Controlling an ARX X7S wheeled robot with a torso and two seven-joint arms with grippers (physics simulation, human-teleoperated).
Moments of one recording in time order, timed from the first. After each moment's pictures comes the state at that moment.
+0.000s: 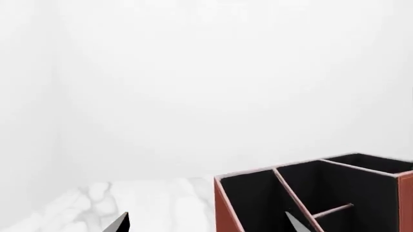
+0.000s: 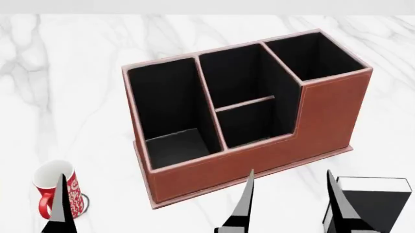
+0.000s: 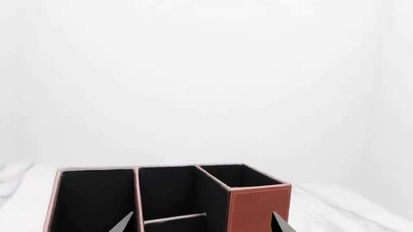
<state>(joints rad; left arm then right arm) 0.08 -0.12 0.07 0.67 -0.04 -0.25 -0.10 -0.03 0.11 -0.12 -0.70 -0.04 0.36 0.16</state>
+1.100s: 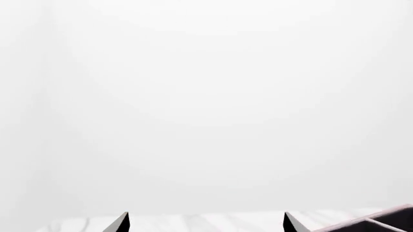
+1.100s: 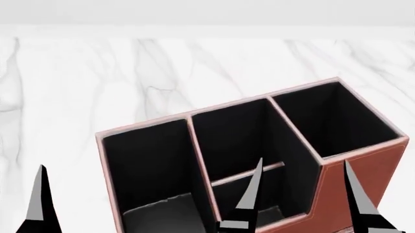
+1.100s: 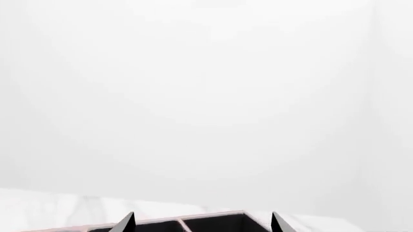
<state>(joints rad) 0.10 -0.18 0.07 0.82 -0.11 -0.30 -0.16 0.00 0.16 -0.17 -0.89 -0.08 0.55 0.24</state>
